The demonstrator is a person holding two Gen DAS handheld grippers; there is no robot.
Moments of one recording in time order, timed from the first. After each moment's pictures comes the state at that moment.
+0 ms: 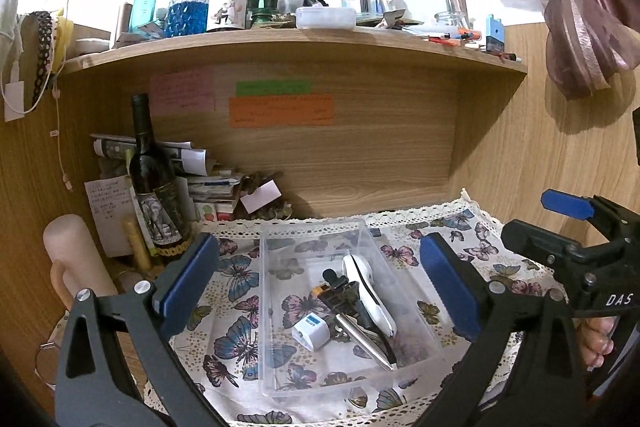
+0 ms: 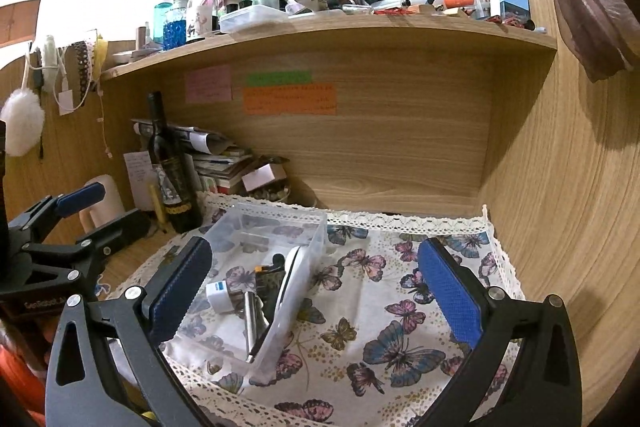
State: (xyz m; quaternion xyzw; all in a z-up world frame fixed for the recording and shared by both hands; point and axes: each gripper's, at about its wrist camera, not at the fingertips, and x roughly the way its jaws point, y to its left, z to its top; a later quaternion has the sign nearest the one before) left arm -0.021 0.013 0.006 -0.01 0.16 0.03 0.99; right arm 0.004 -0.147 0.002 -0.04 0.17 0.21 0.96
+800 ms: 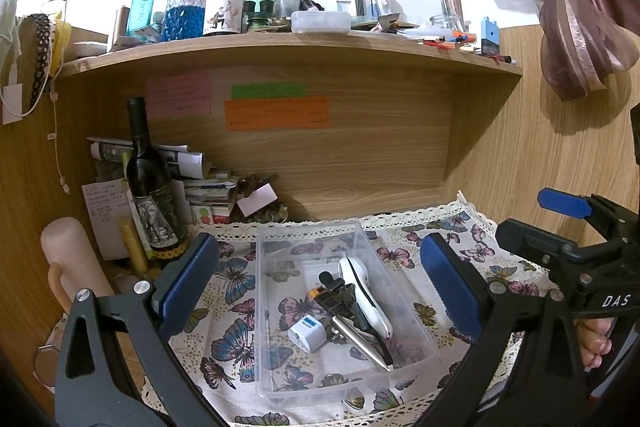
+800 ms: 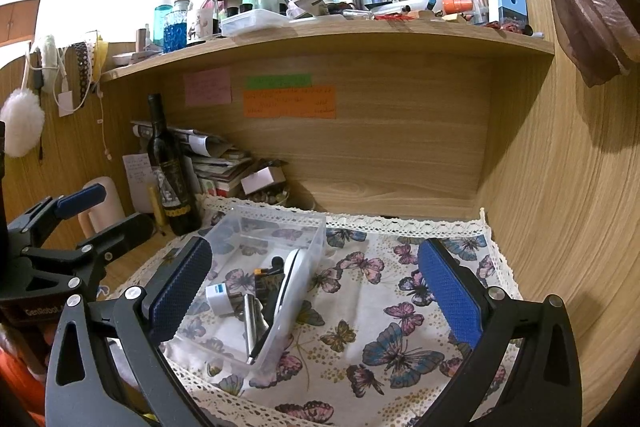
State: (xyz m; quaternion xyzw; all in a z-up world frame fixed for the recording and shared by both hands) left arm -0.022 0.009 0.008 -0.01 0.16 0.02 0.99; right arm 0.003 -0.148 0.005 -0.05 0.16 0.21 0.96
